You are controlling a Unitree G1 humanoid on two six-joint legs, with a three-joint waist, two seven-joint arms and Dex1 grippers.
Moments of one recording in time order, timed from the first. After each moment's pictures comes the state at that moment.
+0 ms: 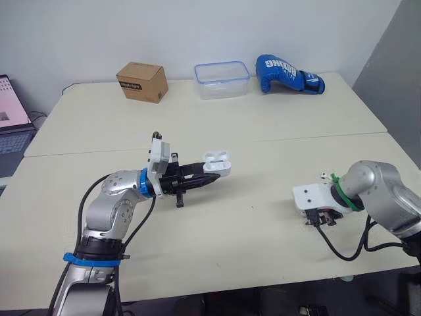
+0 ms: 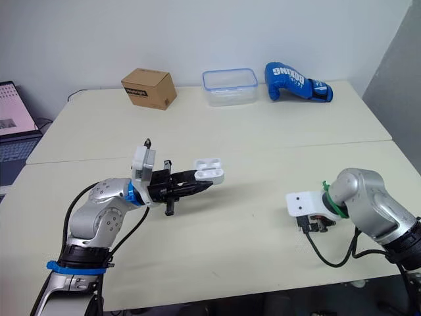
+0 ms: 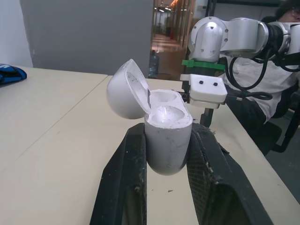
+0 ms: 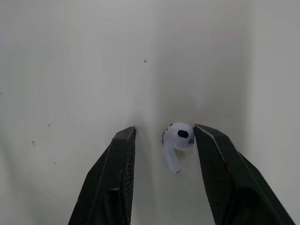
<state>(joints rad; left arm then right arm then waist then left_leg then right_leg) -0.44 0.48 0.02 0.00 -0.57 0.29 -1.26 -0.59 -1.05 0.52 -0.30 -0.25 0.55 1.45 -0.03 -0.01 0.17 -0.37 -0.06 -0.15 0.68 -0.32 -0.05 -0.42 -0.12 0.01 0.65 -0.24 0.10</state>
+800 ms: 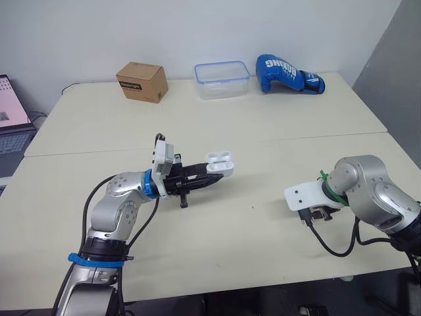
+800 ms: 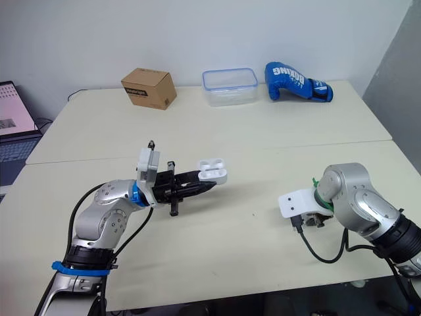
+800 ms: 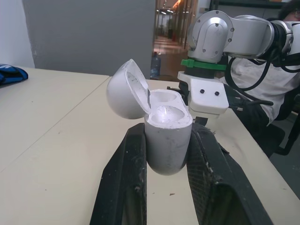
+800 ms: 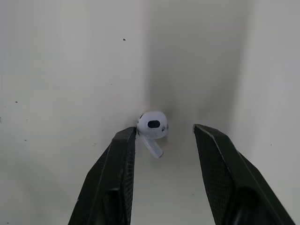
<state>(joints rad) -0.44 0.47 0.01 0.00 -0.57 0.27 -1.23 -0.68 -1.00 0.62 -0.29 -0.46 0.56 1.53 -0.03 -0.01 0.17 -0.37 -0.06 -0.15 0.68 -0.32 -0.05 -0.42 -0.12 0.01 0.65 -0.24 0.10</state>
